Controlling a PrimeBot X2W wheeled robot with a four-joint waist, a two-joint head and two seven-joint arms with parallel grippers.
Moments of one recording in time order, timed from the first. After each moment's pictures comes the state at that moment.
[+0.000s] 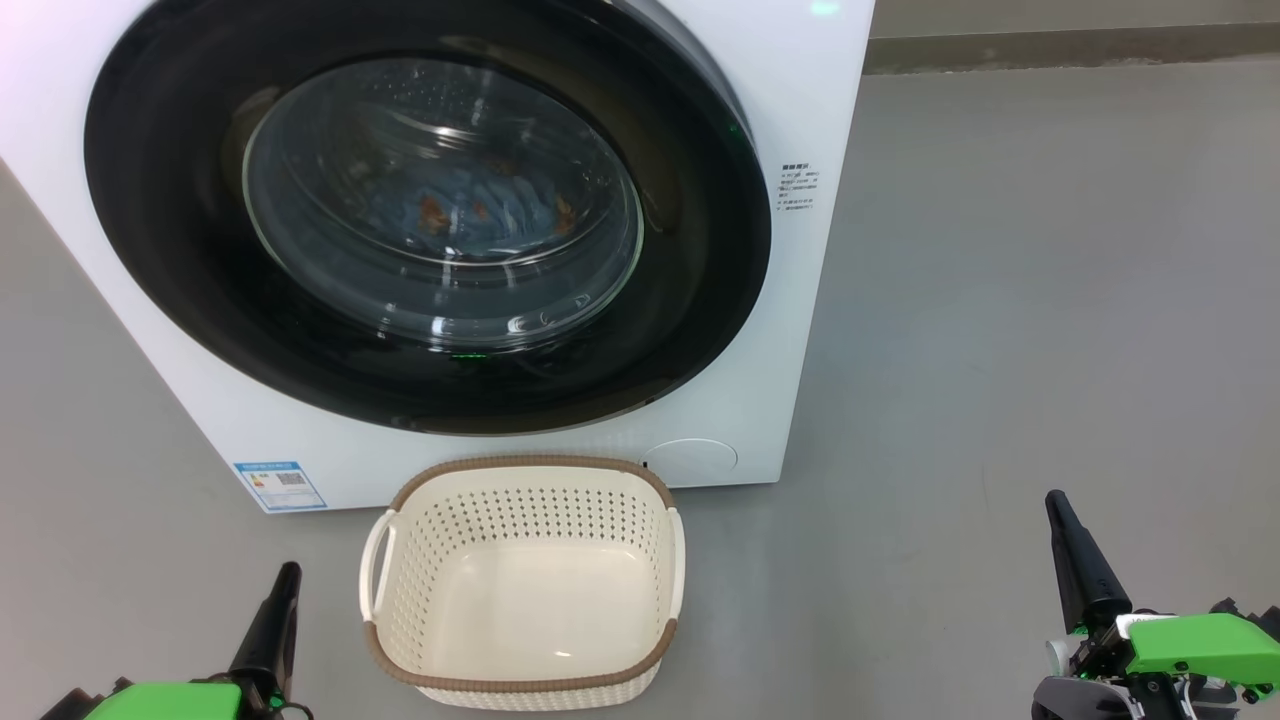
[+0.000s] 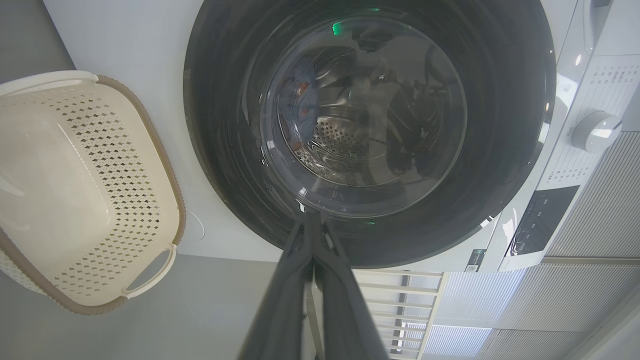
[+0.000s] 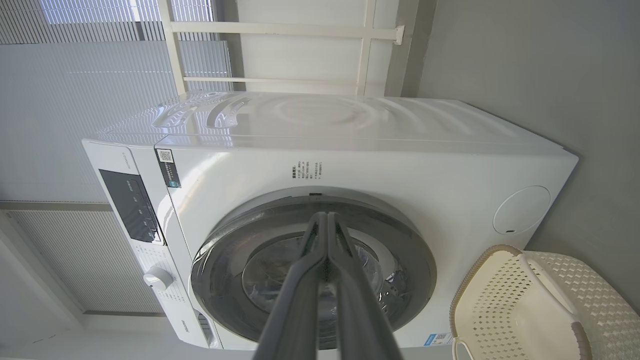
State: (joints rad) left arm -0.06 0.04 0.08 0.26 -1.61 -0.13 0.11; right arm -0.10 -0.05 -0.14 0.28 1.61 0.13 0.11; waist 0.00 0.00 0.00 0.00
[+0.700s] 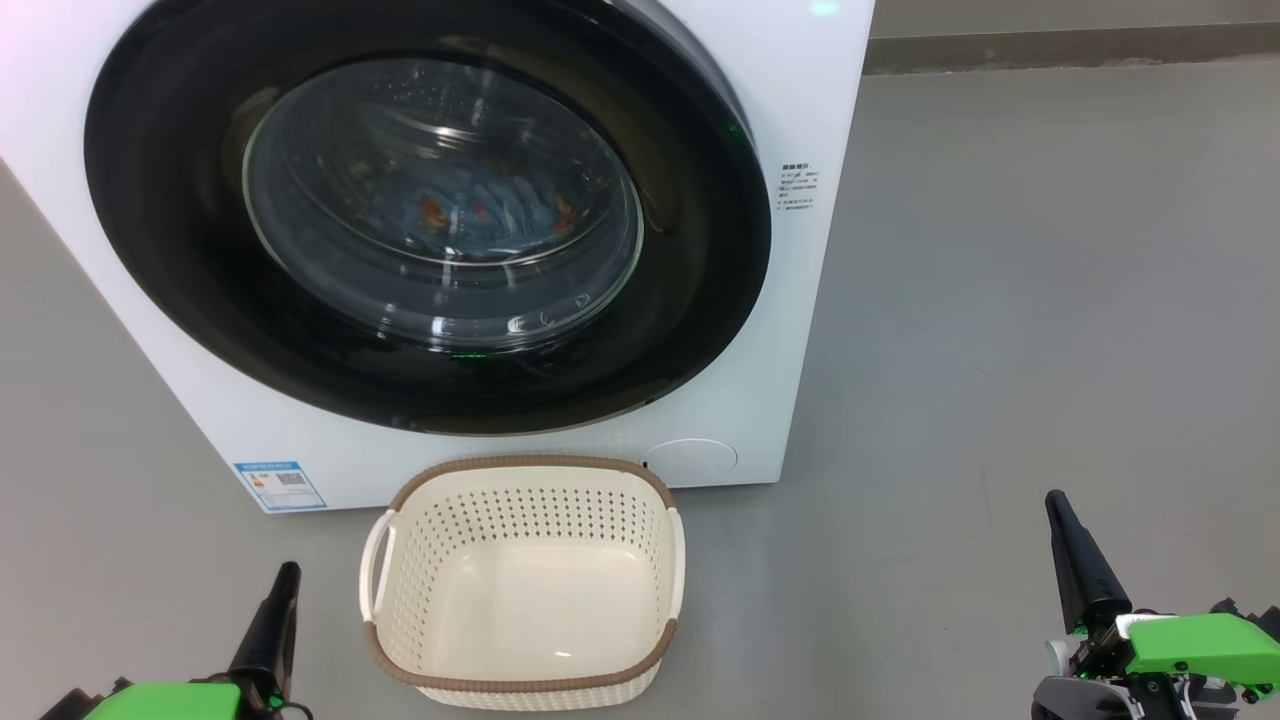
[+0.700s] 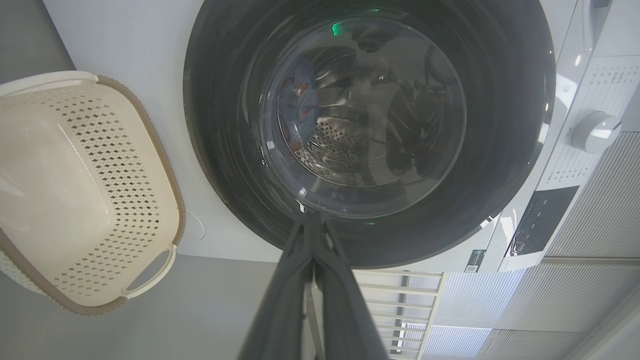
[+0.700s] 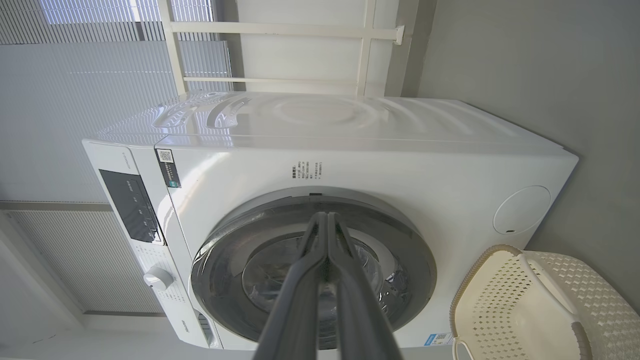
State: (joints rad) left arm -0.06 0.04 0.08 0.26 -1.61 -0.13 0.11; right arm -0.10 -0.05 -0.14 0.28 1.61 0.13 0.11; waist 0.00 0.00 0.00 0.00
